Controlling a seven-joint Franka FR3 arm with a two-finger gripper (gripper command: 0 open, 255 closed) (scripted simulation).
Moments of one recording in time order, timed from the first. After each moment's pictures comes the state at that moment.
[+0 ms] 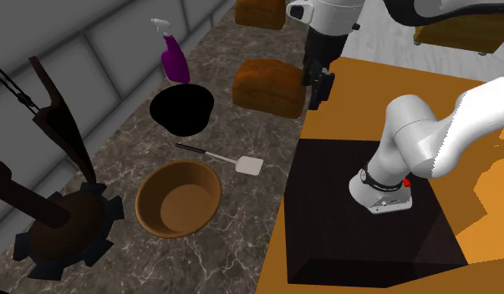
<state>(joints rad) -0.01 -0.82 -0.07 -2.38 0.00 1.61 -0.12</state>
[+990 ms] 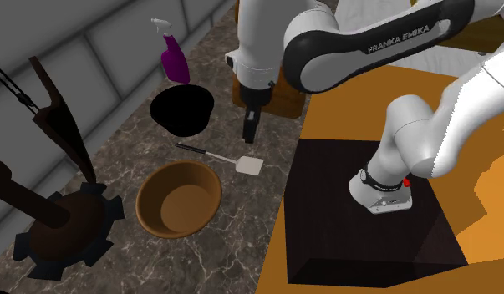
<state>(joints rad) -0.03 -0.40 0.04 -2.33 0.03 1.99 0.13</state>
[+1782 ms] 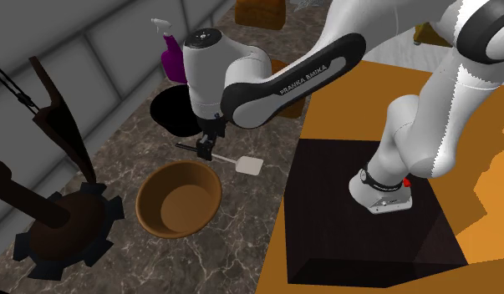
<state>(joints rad) -0.06 0.00 0.08 -2.12 -0.03 2.19 0.34</state>
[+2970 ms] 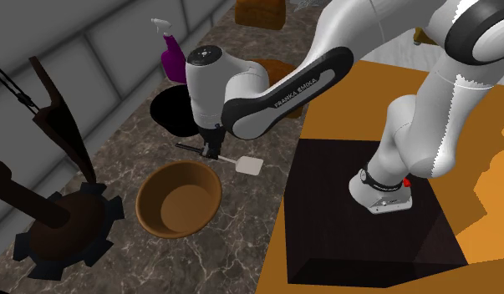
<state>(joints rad) -0.06 0.05 0.08 -2.16 -0.03 2.27 0.35</state>
